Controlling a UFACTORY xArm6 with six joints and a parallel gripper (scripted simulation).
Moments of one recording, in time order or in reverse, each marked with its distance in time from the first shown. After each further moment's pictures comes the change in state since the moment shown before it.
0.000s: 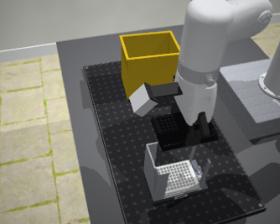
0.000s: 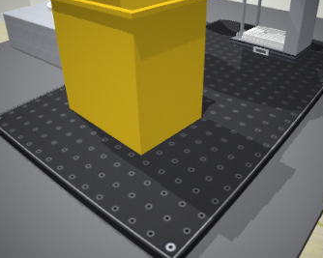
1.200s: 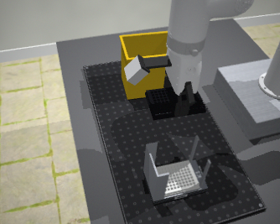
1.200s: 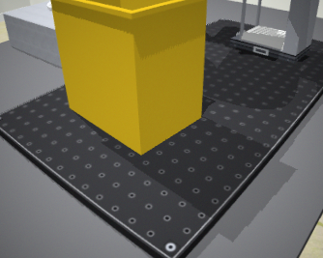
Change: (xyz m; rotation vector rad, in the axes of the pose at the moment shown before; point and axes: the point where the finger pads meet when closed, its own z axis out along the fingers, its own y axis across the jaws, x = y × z) arm -0.010 0.086 0.004 0.000 0.000 0.048
